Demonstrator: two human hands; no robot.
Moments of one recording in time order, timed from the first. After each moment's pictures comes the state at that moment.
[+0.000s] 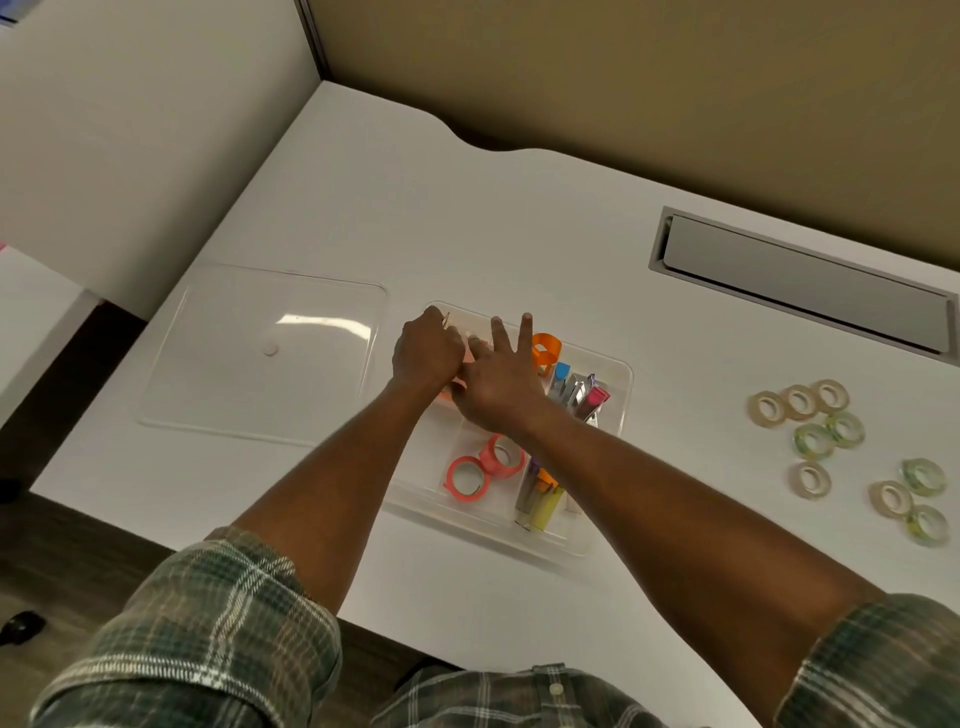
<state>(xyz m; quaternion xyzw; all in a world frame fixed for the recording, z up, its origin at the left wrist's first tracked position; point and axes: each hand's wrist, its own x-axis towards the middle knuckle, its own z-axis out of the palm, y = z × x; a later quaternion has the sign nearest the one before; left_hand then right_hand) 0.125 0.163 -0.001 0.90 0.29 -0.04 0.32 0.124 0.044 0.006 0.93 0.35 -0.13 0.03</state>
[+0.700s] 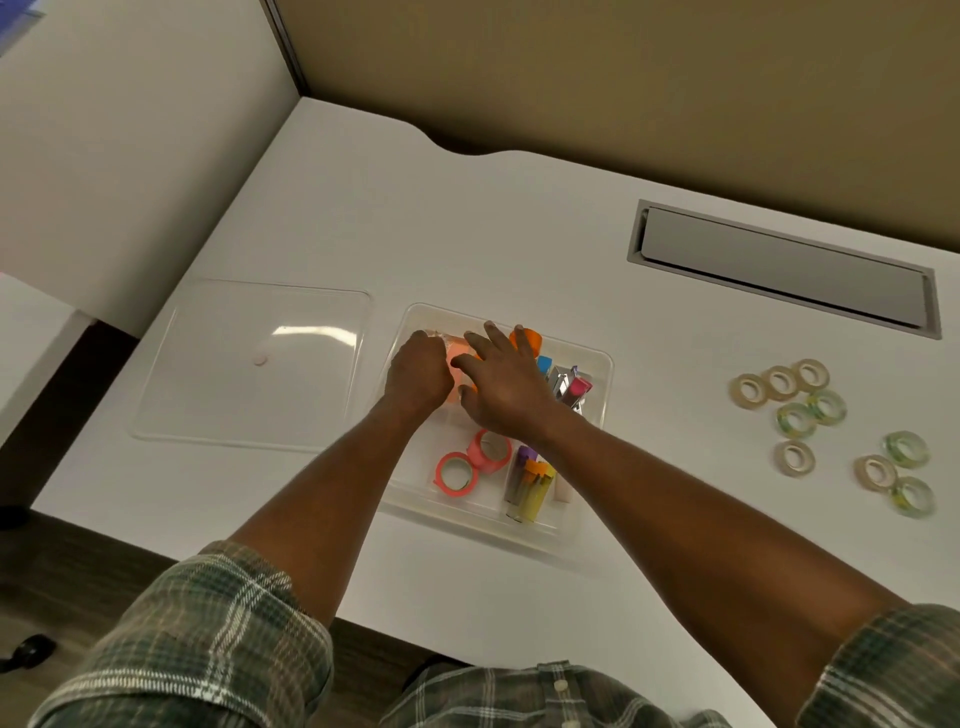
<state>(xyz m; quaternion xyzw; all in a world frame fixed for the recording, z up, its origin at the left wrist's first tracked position) 0.103 0.146 0.000 0.96 0.17 -0.10 0.20 0.118 0.008 0.022 0.92 0.35 -0.13 -0.10</state>
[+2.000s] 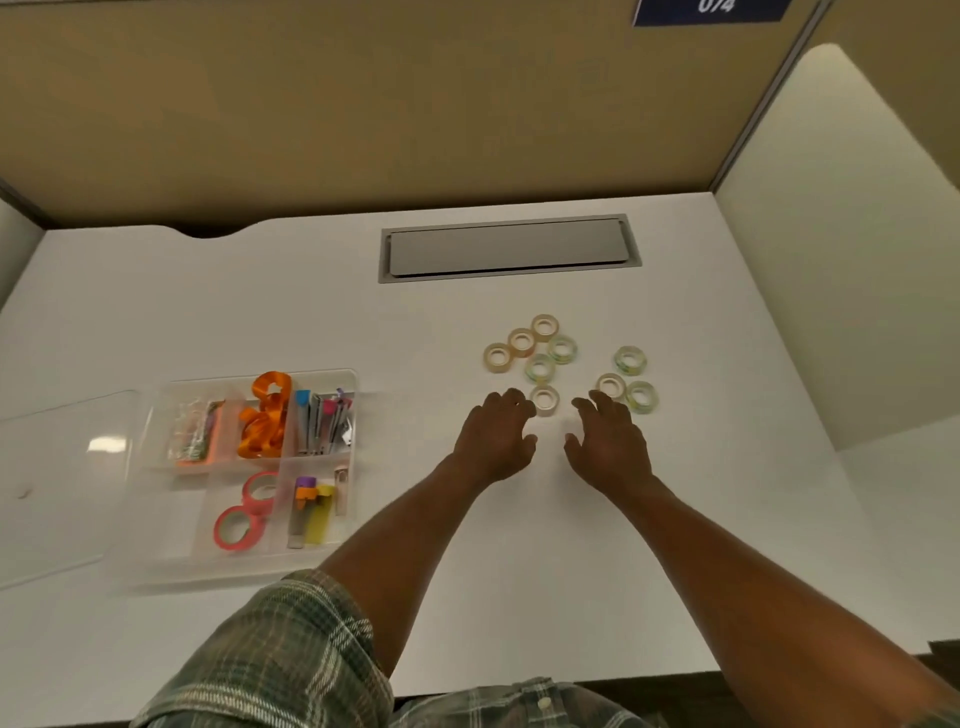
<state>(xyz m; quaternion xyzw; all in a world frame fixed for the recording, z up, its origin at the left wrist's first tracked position) 0.076 -0.245 0.010 0.95 -0.20 -0.13 0.19 0.042 -0.423 0.003 0.98 -0.06 -0.11 -0.13</state>
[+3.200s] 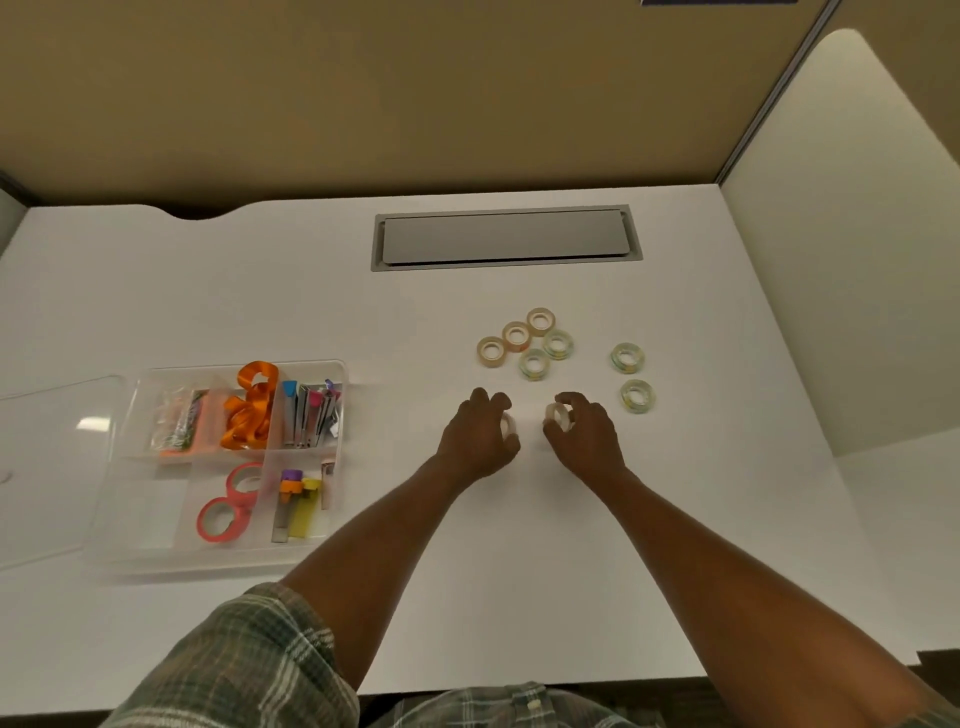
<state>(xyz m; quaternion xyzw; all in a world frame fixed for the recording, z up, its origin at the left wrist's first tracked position) 0.077 -0.238 0.000 0.95 -0.10 -0.17 0.25 0.056 -0.411 -0.005 0.91 -0.15 -0.10 -0.36</state>
